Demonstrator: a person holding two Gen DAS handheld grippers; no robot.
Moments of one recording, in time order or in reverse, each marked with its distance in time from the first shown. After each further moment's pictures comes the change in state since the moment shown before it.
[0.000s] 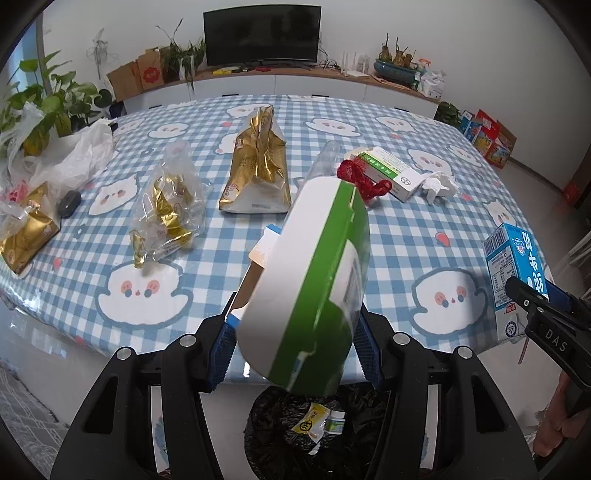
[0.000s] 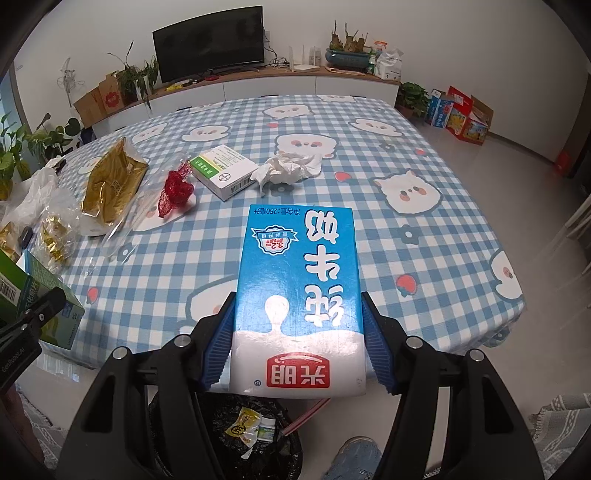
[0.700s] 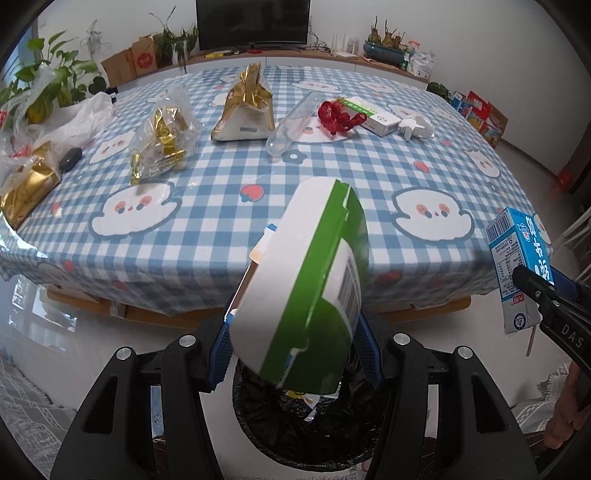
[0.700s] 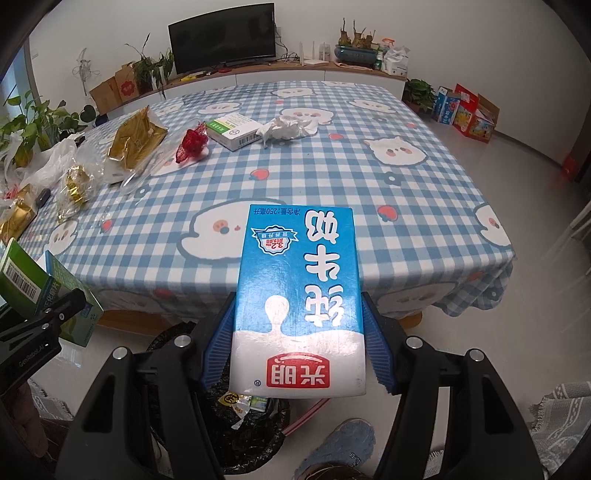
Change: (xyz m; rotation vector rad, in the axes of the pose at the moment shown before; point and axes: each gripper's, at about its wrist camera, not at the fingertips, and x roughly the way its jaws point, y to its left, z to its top) left arm -0.012 -0.009 -0.081 0.017 0.060 -0.022; right arm -0.030 -0.020 -0.077 -0.027 0.013 0.043
